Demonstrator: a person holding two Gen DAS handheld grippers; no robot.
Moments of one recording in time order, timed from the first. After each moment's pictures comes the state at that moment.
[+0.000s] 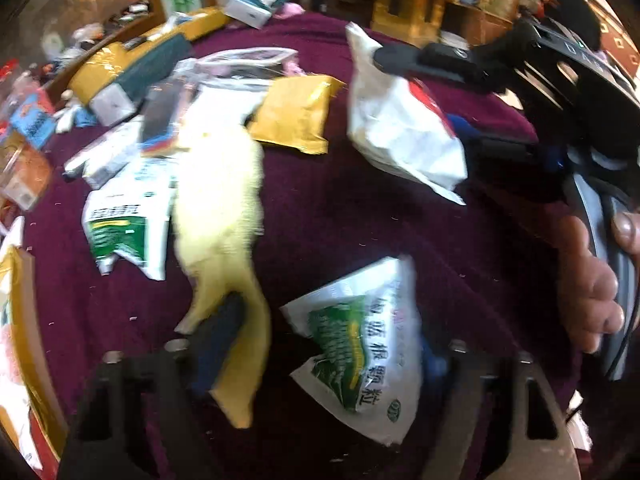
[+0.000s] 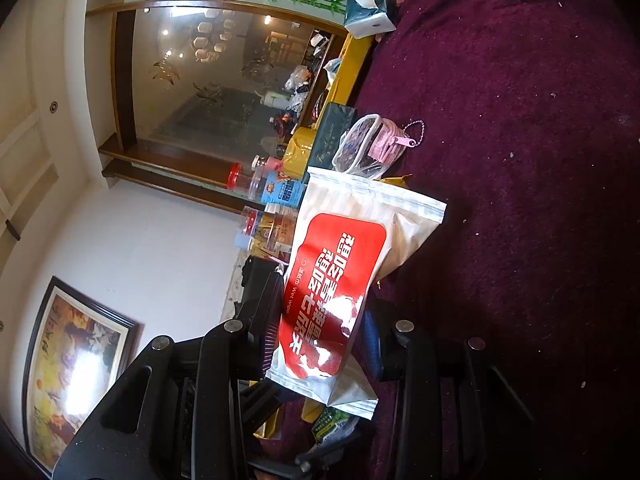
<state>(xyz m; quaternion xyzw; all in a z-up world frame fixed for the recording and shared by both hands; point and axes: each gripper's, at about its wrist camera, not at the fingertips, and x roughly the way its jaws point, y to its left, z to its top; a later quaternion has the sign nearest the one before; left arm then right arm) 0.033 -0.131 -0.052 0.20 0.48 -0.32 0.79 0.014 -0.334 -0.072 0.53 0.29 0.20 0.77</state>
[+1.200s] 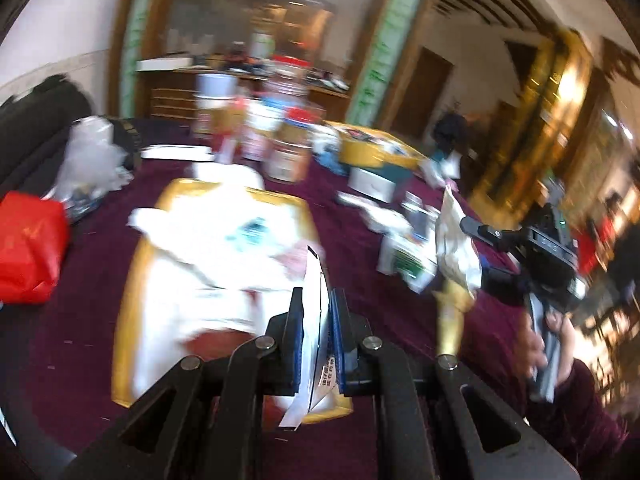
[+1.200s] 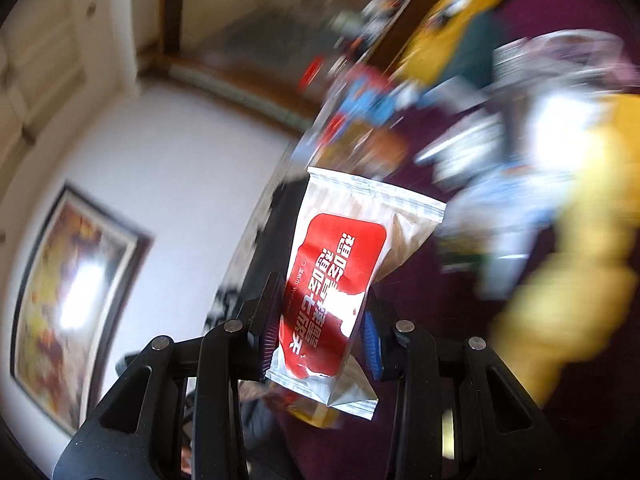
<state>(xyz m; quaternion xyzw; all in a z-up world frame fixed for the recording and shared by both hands) -0.010 0.168 0.053 -0.09 0.35 -0.16 0.92 0.074 -0.137 0.002 0.42 0.34 0.35 0.76</state>
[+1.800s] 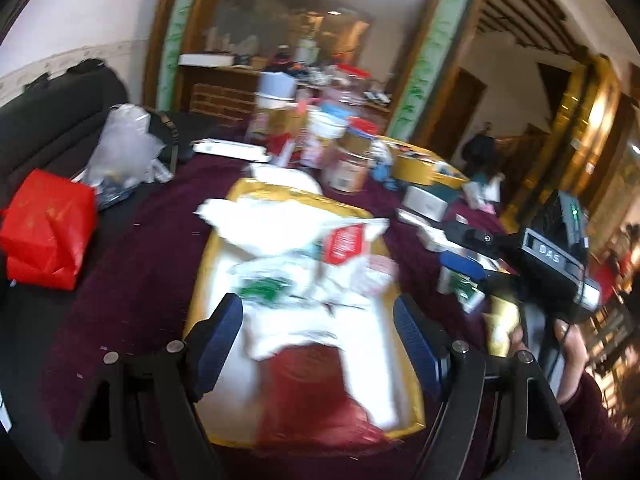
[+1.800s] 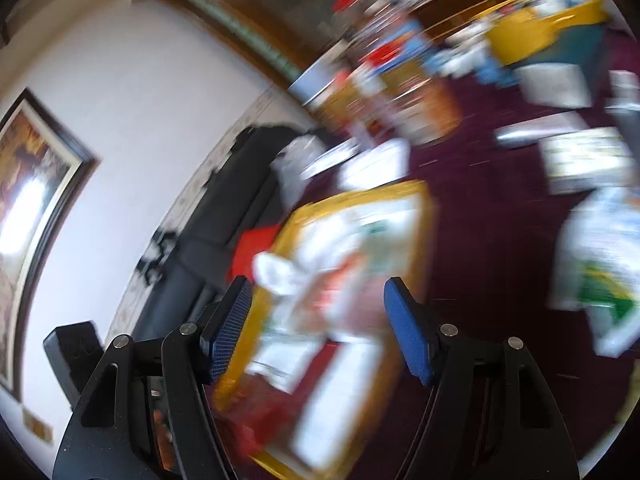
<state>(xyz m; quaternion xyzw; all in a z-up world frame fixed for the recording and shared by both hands) 0.010 0.222 0.030 -0.12 0.34 -0.11 0.93 0.109 -0.045 0.007 0.28 0.38 0.29 0.83</state>
